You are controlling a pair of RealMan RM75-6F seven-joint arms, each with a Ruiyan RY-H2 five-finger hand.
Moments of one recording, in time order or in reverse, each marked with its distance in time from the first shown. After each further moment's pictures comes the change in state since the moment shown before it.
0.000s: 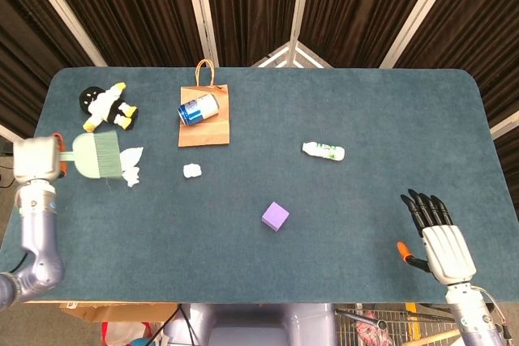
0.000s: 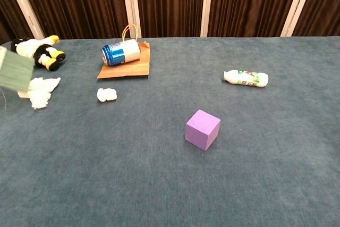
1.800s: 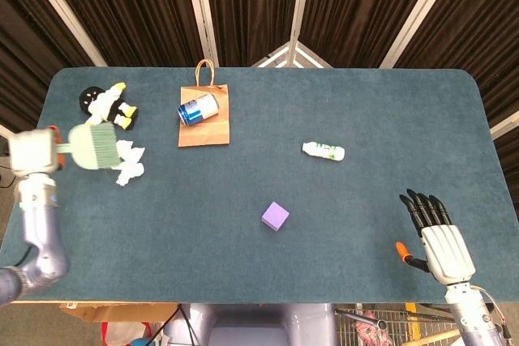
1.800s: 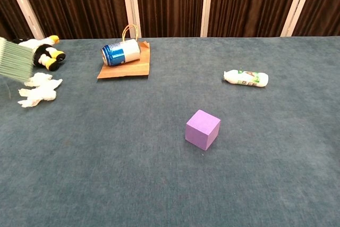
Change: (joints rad) left arm 0.000 -0.014 -0.047 0.041 -0.014 0.022 0.032; right arm 0.002 0.004 -0.002 -0.003 -0.004 -0.001 0.012
